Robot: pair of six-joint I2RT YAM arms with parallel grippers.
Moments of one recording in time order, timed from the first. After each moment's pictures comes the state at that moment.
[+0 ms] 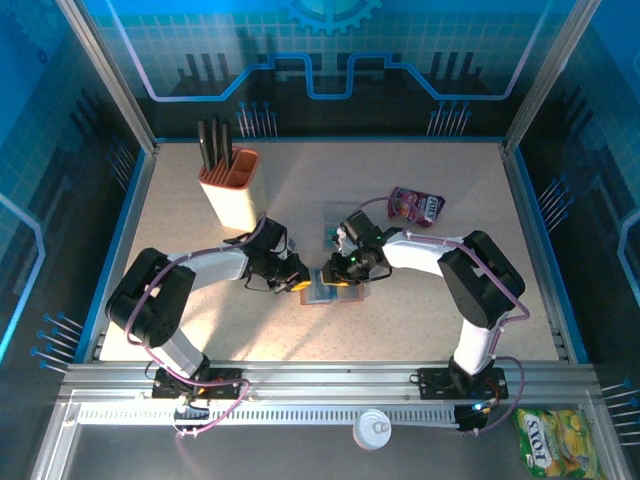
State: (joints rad) left arm -0.45 1.63 0.78 -0.27 0.57 -0.92; right arm 0.64 1.81 1.02 -0.36 -0.50 0.62
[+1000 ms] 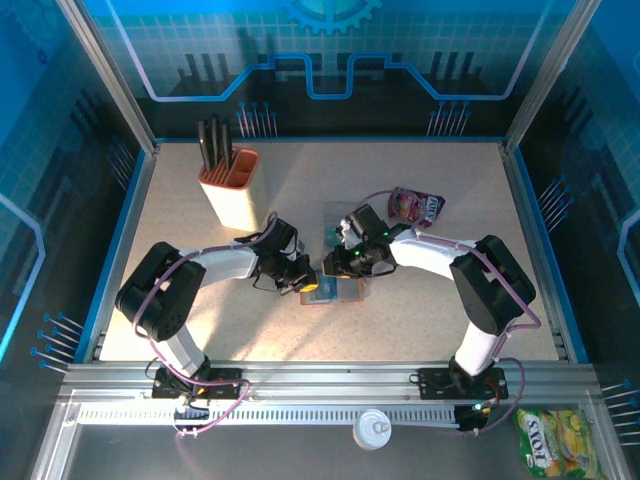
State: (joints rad) left arm -0.51 1.69 0.83 -0.27 0.56 -0.93; right arm 0.61 1.74 1.02 -0.36 -0.49 0.61
